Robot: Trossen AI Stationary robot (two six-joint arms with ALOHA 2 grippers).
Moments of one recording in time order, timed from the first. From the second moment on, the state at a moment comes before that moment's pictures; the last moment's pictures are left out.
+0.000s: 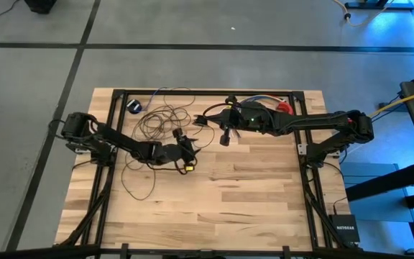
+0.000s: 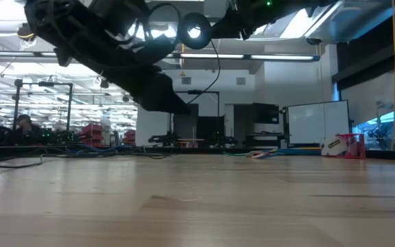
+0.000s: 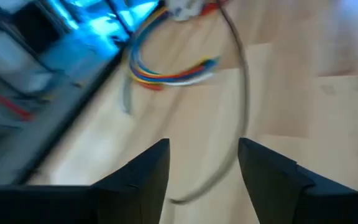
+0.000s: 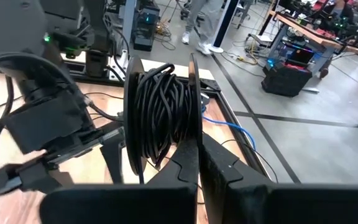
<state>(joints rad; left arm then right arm) -0.11 1.63 0.66 0.49 -0.64 0.11 -0.14 1.43 1.01 0.16 0.11 -0.24</state>
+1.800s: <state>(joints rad) -0.06 0.97 0.68 -0.03 -0.88 0.11 -0.14 1.45 1.01 0.05 0.10 -0.33</state>
